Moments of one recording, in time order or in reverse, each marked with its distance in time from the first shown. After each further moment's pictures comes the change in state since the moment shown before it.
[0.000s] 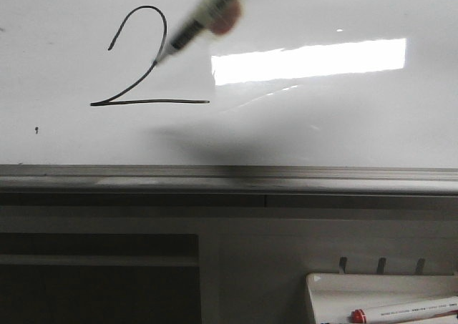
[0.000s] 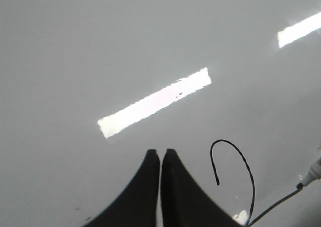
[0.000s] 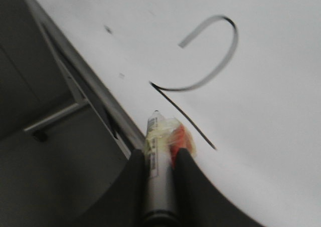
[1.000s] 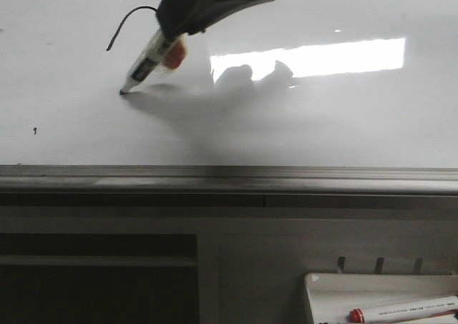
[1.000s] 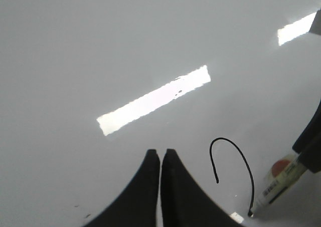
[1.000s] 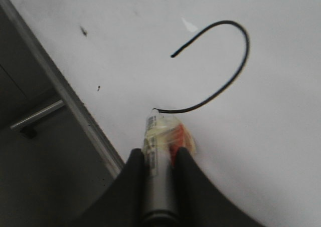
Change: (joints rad) left arm 0.010 -0.004 0.000 -0.007 0.010 0.000; right arm -0.034 0.273 -0.107 0.000 -0.094 -0.012
